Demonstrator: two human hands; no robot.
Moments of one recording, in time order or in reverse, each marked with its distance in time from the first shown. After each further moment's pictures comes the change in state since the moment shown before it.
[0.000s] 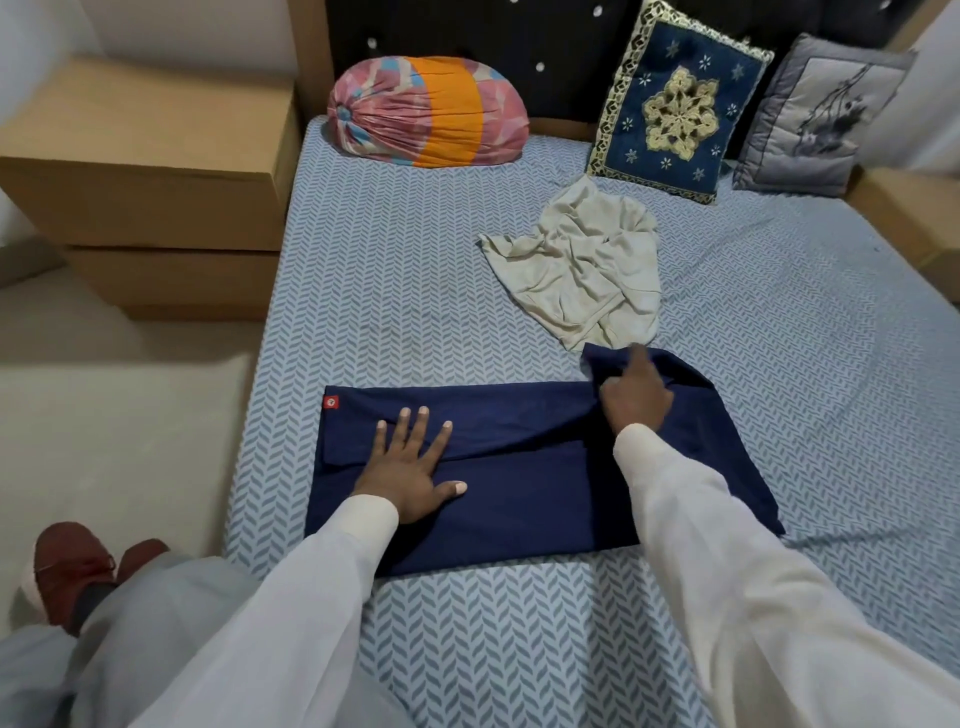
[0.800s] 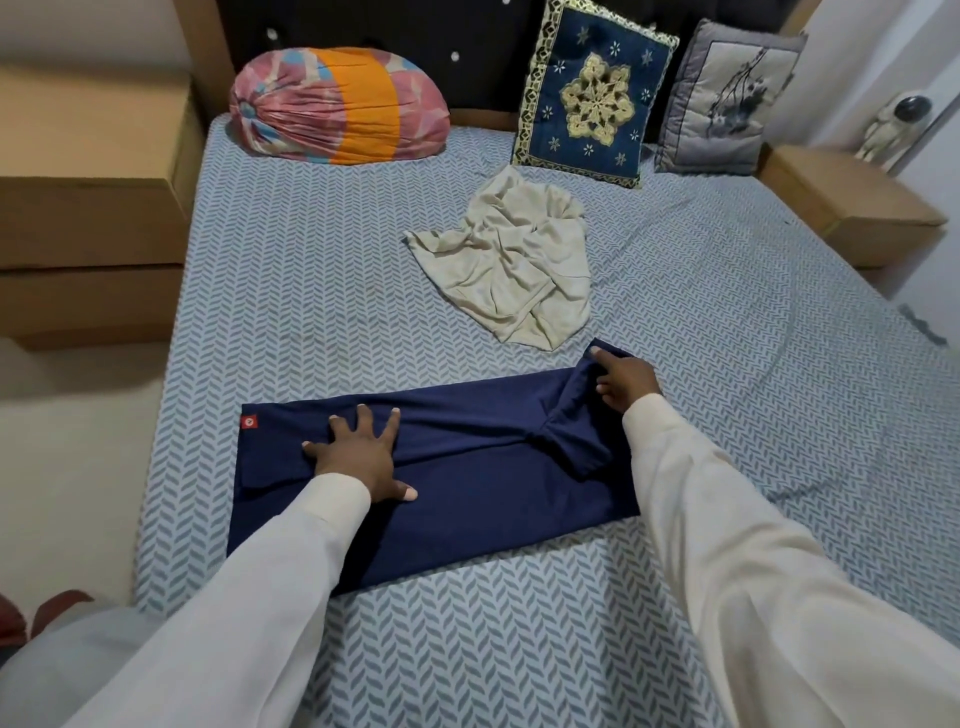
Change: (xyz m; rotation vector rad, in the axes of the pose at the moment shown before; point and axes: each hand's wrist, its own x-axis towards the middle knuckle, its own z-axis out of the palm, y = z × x) left_hand 0.023 0.045 -0.047 0.034 -0.141 -0.197; right_hand 0.054 0.070 -0.042 0.690 -0.324 0.588
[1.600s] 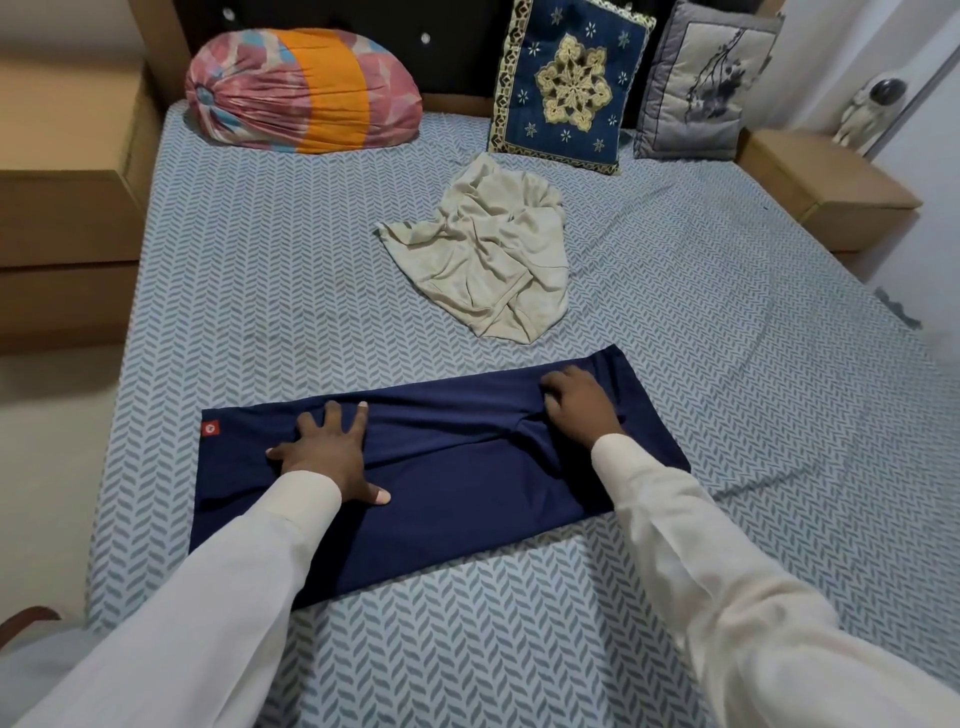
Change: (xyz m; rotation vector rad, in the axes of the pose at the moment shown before) left_hand -0.002 0.004 -0.010 0.025 -0.018 -0.042; right_hand -0.001 0.060 0.013 -0.929 -0.034 -0.742
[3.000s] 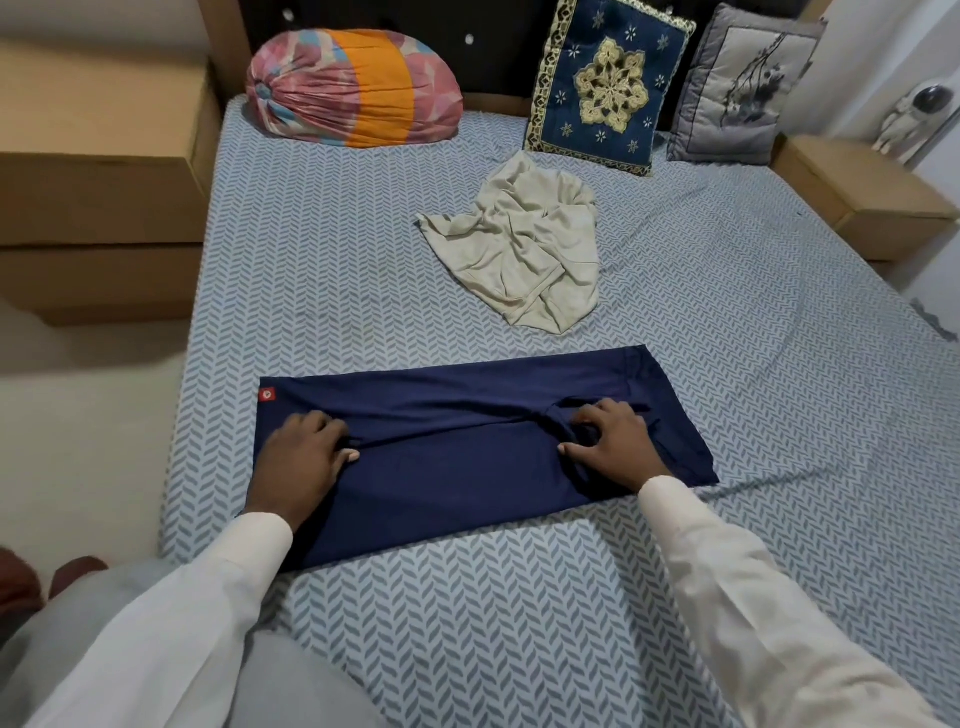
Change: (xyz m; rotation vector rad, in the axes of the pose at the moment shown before) left_hand -0.020 -0.088 0.069 -0.208 0.669 0.203; right_hand -0.083 0.002 -0.008 -0.057 -0.065 -0.106
